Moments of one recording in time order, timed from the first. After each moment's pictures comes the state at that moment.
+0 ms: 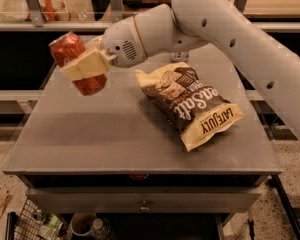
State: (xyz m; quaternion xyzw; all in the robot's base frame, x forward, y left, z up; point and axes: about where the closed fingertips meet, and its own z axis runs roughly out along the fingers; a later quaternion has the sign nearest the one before) arm 0.518 0.139 0.980 -0.55 0.60 0.45 0.36
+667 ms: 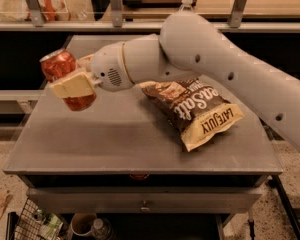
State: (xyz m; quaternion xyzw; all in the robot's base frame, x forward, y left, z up) arm 0.501 0.165 0.953 -0.51 0.62 0.43 0.41
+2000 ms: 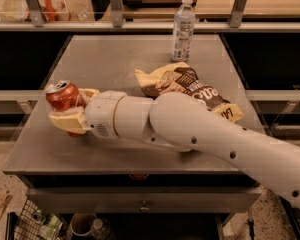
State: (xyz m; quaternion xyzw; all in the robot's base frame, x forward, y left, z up) arm 0.483 0.173 0.892 -0.43 0.64 0.36 0.53
